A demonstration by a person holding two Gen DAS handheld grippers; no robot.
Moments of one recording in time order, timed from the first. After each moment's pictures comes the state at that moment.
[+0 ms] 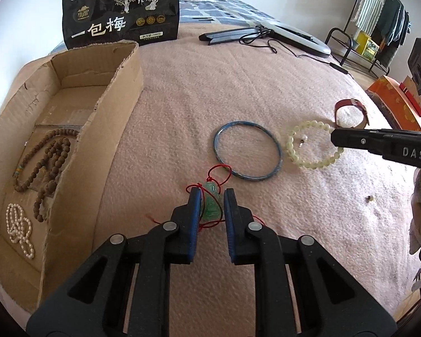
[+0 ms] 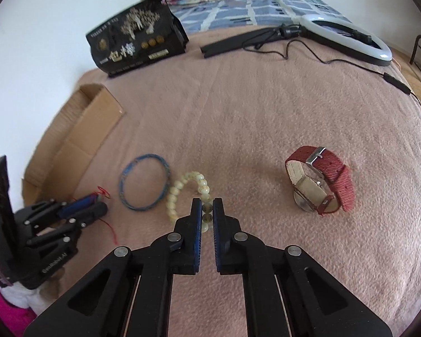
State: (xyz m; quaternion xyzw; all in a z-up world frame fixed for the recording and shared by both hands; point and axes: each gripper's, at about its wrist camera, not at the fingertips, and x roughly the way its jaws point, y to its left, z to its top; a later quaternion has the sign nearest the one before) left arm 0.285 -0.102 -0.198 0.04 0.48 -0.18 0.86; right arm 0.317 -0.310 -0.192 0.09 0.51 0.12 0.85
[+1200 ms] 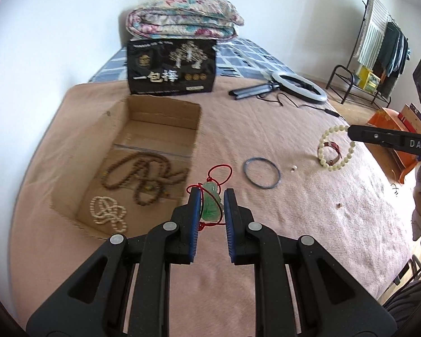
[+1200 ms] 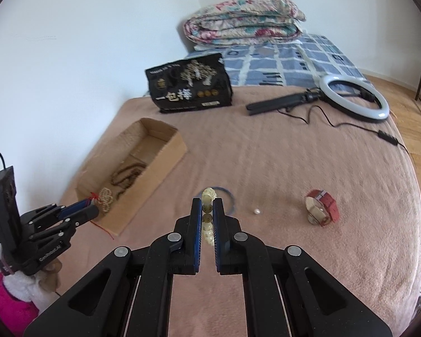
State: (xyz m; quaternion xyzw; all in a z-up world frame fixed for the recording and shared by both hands) left arm 0.221 -0.014 -0.095 0.00 0.41 -0.15 0.90; right arm 0.267 -0.267 -0.080 0.07 0.43 0.15 0.89
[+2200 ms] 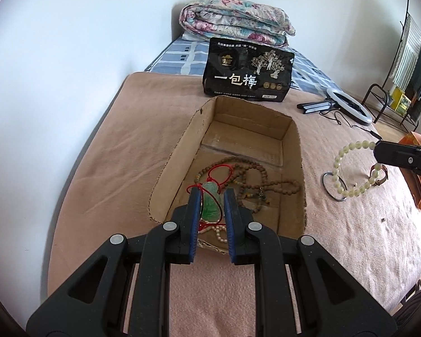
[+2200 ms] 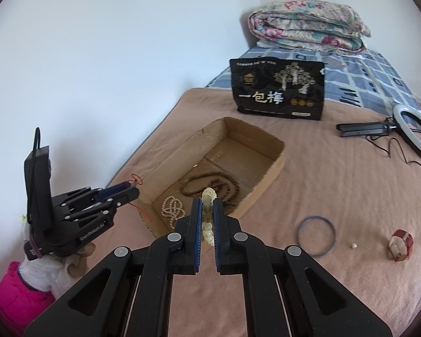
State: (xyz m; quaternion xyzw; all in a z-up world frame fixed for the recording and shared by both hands) left arm 0.255 0.105 -0.104 -0.03 0.42 -0.07 0.91; right arm 0.286 -0.121 -0.069 0.04 0.43 0.26 0.87
